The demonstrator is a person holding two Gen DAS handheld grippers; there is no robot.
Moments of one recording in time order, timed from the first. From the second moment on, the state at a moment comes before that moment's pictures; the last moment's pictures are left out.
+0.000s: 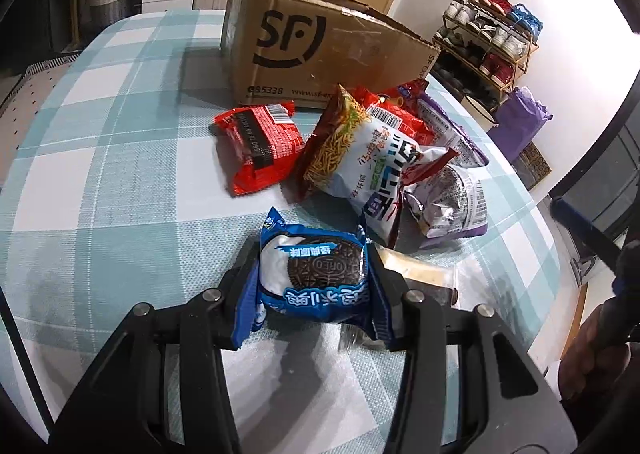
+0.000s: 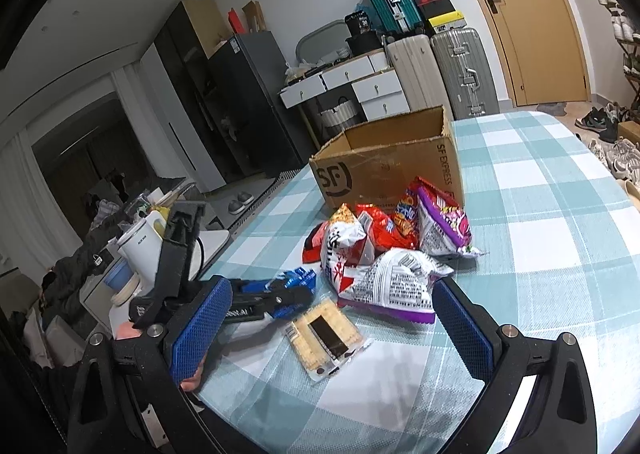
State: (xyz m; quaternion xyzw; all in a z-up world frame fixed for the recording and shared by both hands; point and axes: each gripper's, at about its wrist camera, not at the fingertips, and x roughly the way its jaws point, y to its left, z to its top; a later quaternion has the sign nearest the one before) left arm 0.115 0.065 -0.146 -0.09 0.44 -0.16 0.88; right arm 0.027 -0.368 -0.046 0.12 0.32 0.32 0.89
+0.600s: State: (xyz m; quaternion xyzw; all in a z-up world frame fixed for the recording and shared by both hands) left arm 0.079 0.097 -0.120 -0.10 0.41 -0.14 0.89; right arm 0.029 -0.335 -0.086 0.08 0.37 0.33 0.86
